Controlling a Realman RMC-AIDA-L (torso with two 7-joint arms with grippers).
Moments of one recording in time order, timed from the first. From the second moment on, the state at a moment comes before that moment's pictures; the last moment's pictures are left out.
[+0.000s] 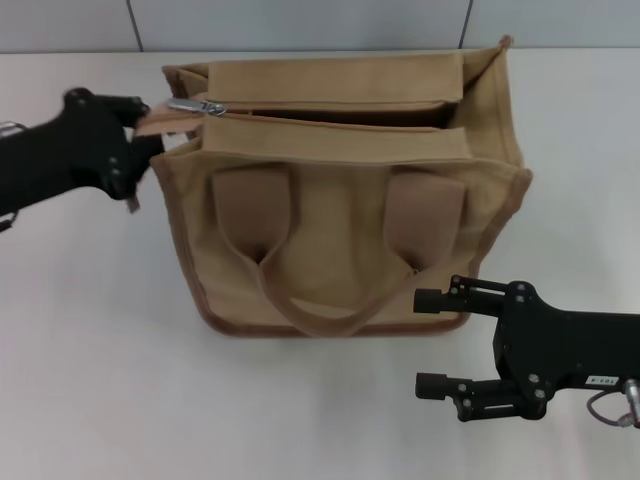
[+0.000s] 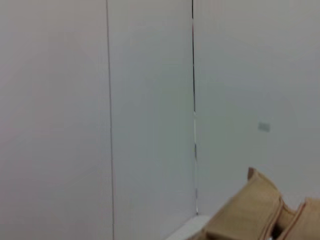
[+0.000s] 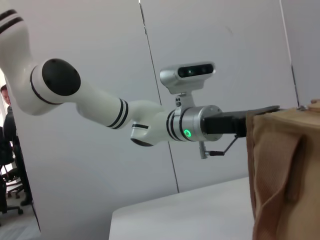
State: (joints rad) left arm -0.53 -2.01 0.47 0.53 1.86 1.69 -1.03; right arm 0.44 2.08 -0.71 -0.42 -1.96 -1.86 0.97
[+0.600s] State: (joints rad) left arm -0.53 -2.04 0.47 0.53 1.78 1.76 -1.02; right arm 0.49 2.07 -0.69 -0.42 -1.74 -2.01 1.17
